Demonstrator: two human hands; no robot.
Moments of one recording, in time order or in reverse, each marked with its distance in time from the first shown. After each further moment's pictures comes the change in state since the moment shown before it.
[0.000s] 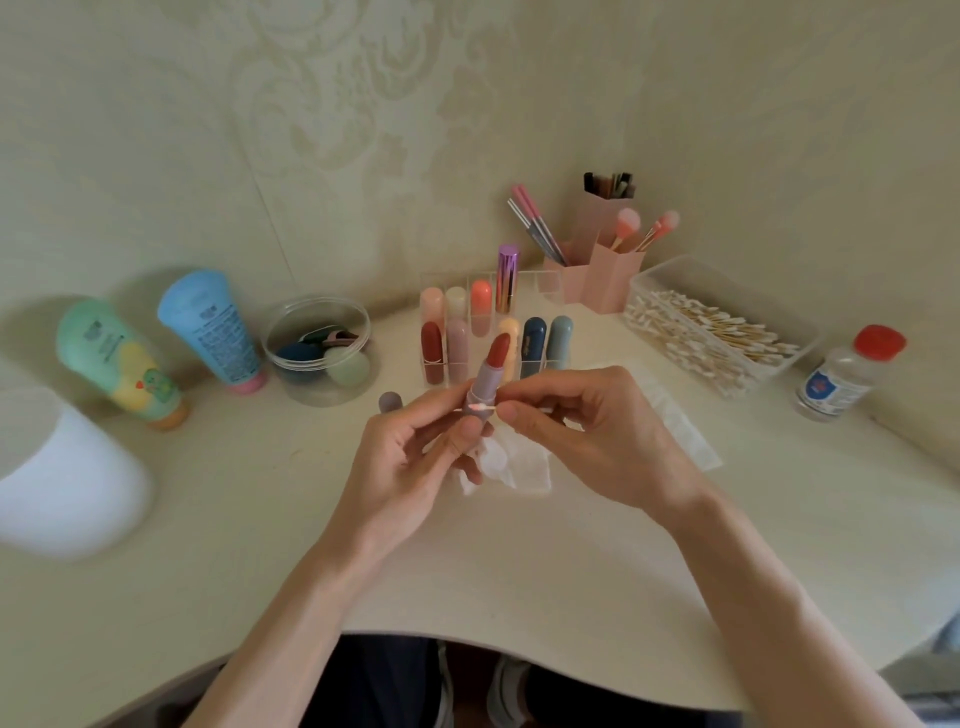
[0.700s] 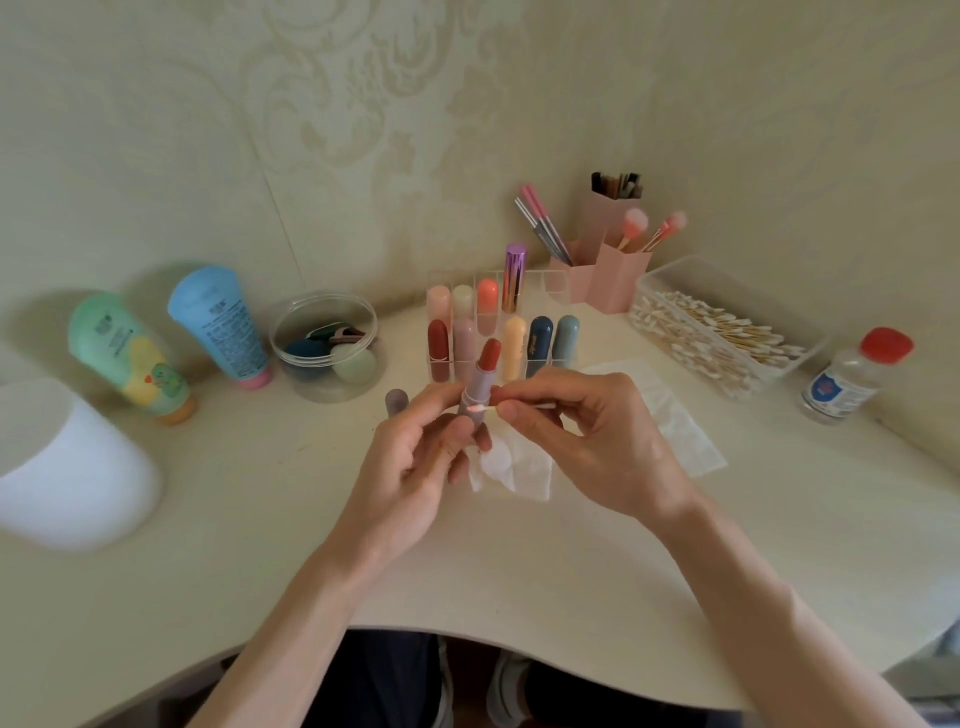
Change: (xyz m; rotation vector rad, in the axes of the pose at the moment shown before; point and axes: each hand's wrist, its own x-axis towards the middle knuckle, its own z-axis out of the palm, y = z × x) left_hand -0.005 -0.007 -0.005 0.089 -0.036 0.055; right_hand -0.001 0.002 0.011 0.064 0.067 -0.040
